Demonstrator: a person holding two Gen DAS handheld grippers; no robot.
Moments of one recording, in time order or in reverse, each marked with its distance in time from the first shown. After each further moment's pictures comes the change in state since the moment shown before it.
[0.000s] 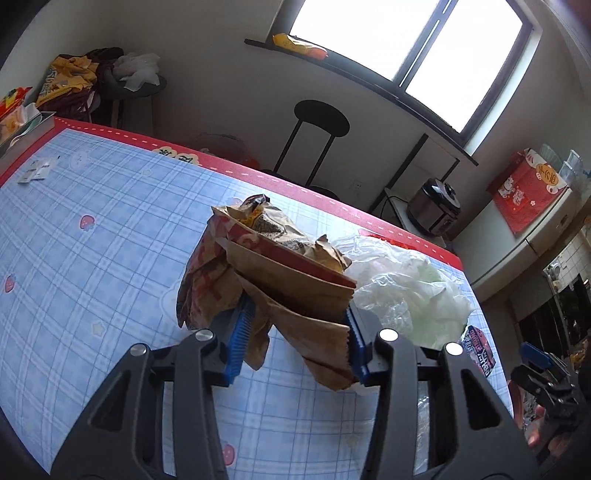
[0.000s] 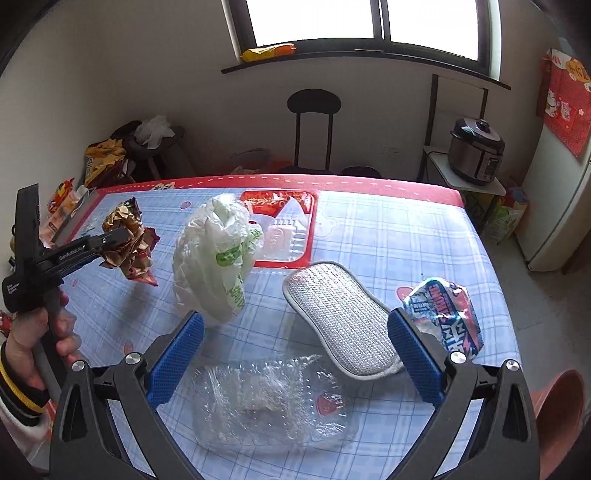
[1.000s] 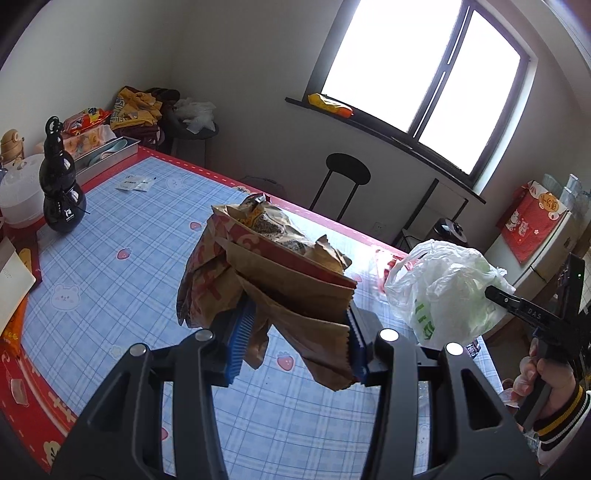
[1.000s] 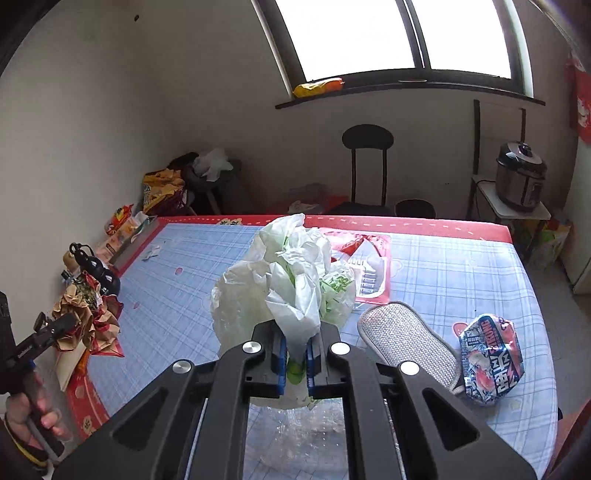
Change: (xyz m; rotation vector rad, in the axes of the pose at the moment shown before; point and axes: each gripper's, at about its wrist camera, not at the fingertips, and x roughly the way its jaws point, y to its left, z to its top) left arm -0.191 0.001 -0.073 -0.027 -0.181 0.102; right arm -0.074 0.010 -0.001 0.030 -0.163 0.197
